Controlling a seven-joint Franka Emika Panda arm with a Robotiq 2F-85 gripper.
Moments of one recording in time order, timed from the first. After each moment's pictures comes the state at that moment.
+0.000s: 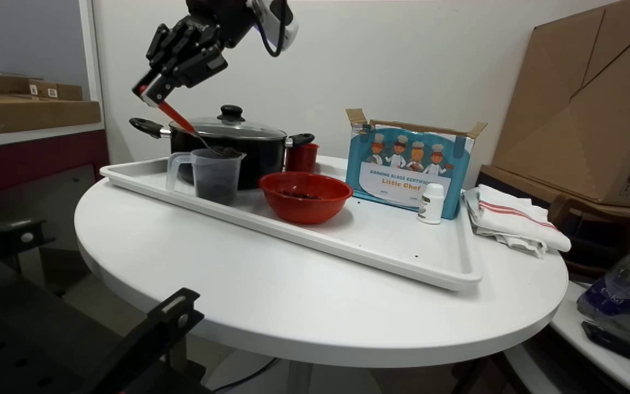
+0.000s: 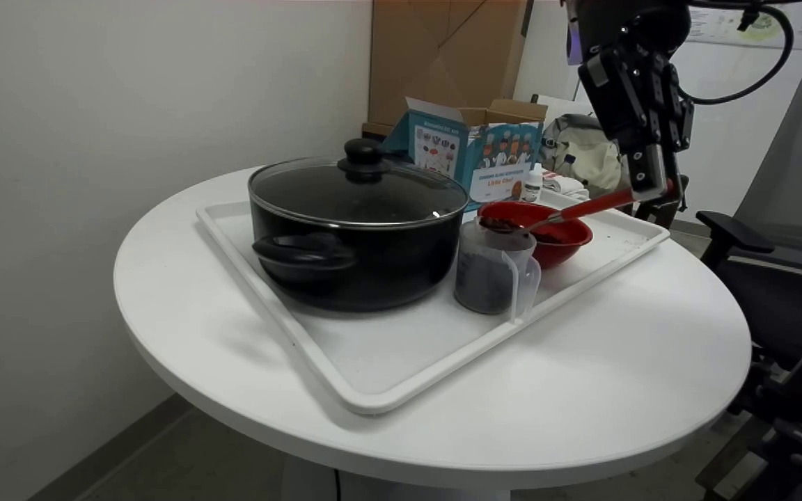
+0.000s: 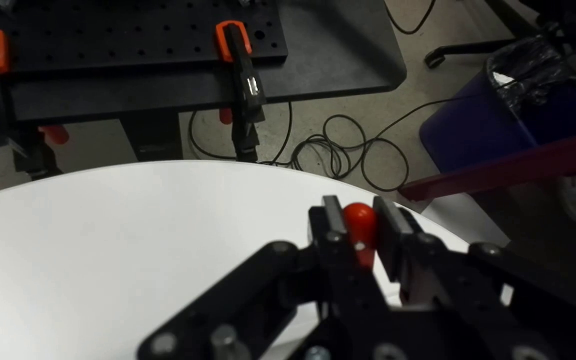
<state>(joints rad) 0.01 0.09 0.01 -2.35 0.31 1.84 0.00</state>
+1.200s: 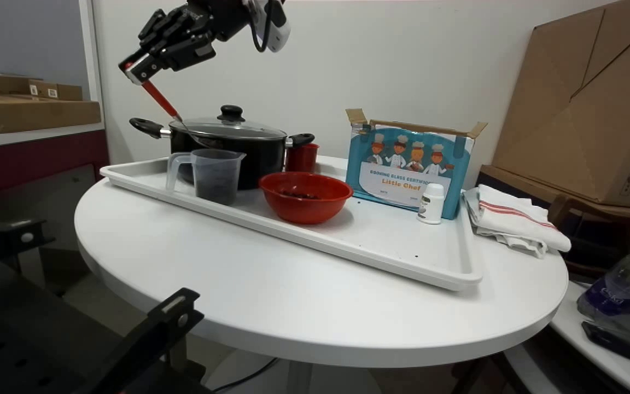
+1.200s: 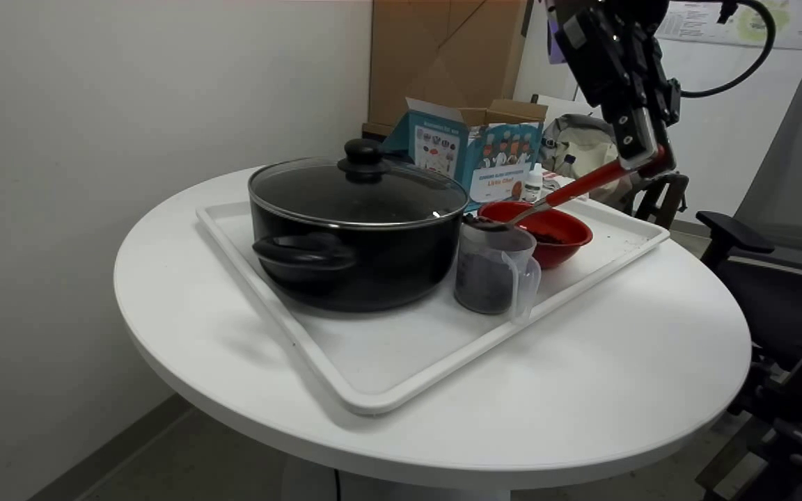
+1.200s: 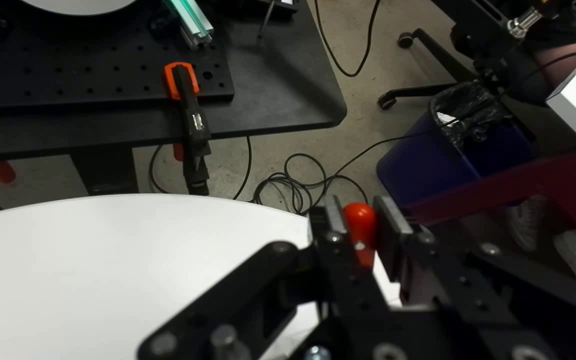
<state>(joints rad) 0.00 0.15 0.03 -2.25 0.40 1.69 0.00</state>
